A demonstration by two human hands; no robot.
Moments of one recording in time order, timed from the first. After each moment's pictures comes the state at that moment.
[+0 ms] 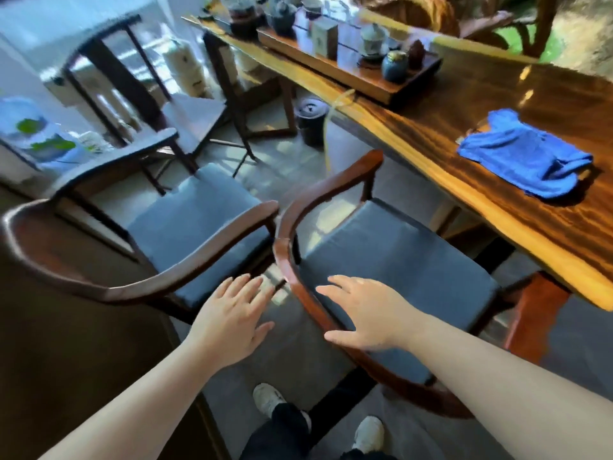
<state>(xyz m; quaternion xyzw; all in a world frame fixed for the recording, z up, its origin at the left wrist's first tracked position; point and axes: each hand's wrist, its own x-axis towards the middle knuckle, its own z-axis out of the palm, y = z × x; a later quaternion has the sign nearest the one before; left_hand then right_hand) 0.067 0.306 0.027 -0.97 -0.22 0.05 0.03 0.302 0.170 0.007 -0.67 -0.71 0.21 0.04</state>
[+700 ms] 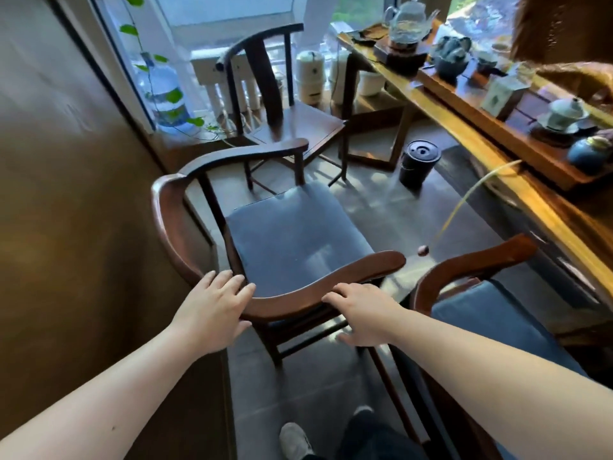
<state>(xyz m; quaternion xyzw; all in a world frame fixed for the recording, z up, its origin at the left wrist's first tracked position) -0.135 0.501 0.018 -0.91 -0.40 0.12 0.06 0.153 0.450 -0.016 -0.54 -0.82 0.16 -0.10</state>
